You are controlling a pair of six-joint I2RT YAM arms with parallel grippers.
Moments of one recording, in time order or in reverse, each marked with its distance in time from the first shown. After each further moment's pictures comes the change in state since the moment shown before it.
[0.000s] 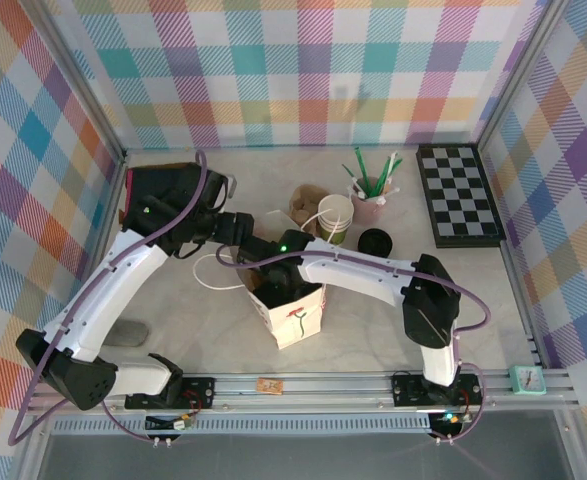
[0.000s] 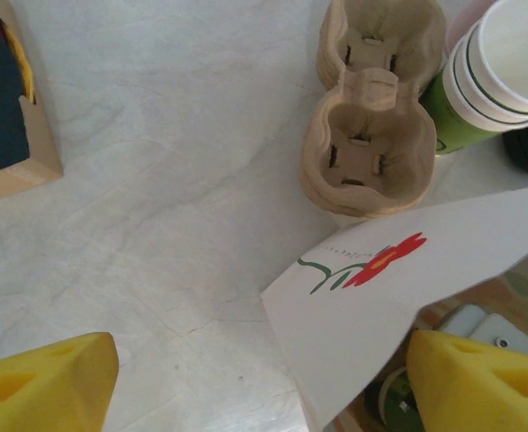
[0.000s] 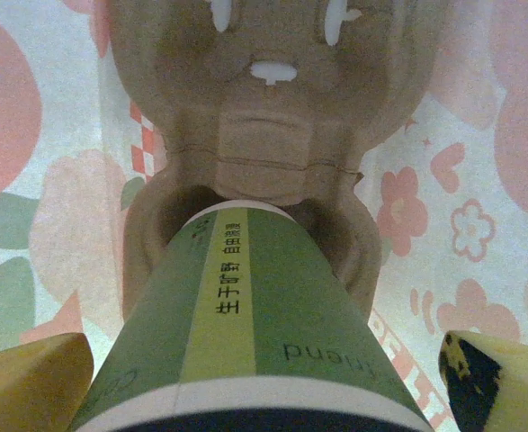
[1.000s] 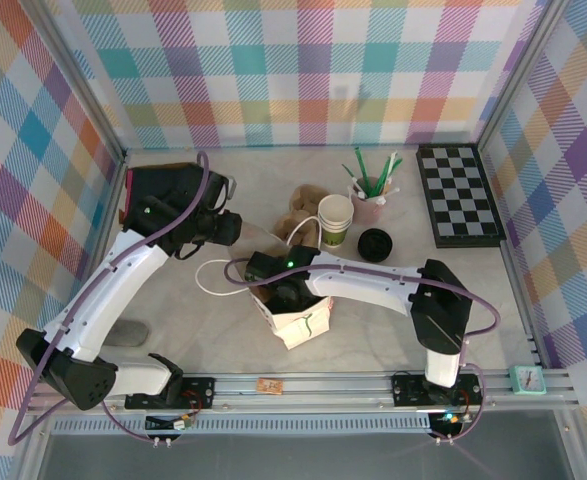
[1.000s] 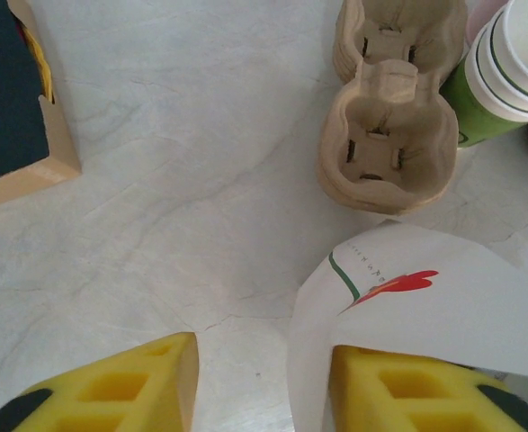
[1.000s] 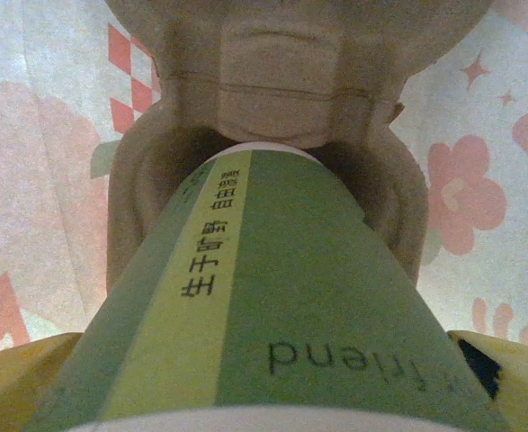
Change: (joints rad) left arm -0.001 0.000 -0.008 -0.010 -0.037 0.022; right arm 0.037 -0.076 -0.179 0.068 0.014 0.021
